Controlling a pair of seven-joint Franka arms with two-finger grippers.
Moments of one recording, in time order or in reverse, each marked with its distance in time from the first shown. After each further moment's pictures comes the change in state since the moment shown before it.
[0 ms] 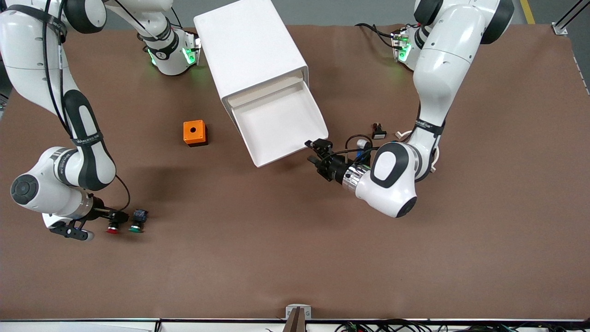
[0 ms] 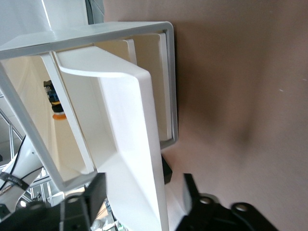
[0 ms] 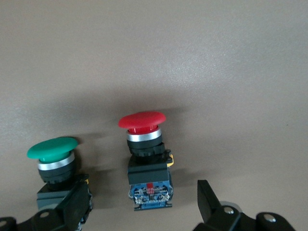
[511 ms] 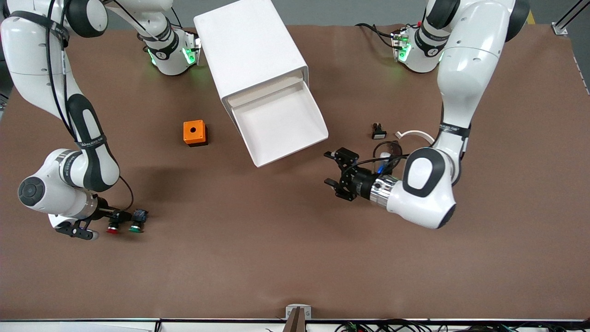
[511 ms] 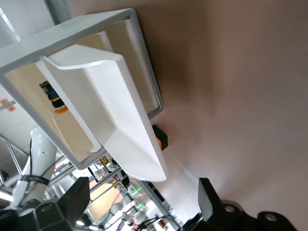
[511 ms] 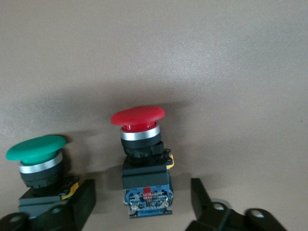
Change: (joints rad) left arm 0.110 -0.029 -0.001 0.065 0.000 -0.003 0.257; right arm 0.000 0.024 0.000 0.000 0.000 0.009 0.000
